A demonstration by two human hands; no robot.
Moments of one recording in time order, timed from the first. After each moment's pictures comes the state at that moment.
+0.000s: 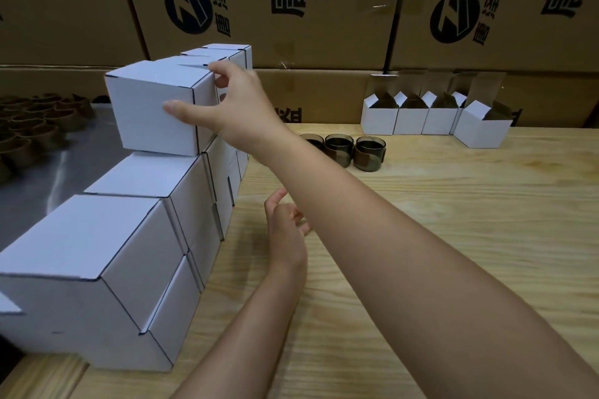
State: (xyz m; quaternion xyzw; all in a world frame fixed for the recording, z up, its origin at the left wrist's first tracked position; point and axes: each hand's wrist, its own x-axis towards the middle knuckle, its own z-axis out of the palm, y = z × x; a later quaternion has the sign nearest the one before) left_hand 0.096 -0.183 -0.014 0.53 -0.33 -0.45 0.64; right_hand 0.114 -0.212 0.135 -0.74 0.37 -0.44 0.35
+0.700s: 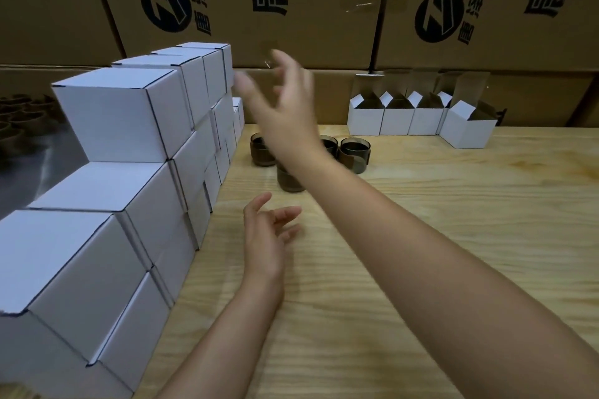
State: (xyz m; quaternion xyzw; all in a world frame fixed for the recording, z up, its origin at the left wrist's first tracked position) left_hand 0.091 -0.177 -0.009 0.46 -0.31 -0.48 0.68; right_hand 0.059 -0.244 0.109 -0.67 0.38 -0.58 0.28
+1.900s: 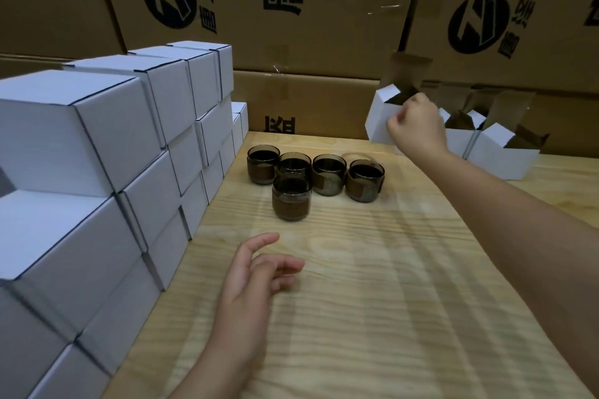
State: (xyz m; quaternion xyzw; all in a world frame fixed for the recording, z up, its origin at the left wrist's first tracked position) left_hand 0.094 -0.183 -0.022 0.48 -0.39 -0.46 0.64; right_hand -0.118 -0.428 0.075 -0.68 0.63 -0.37 -0.08
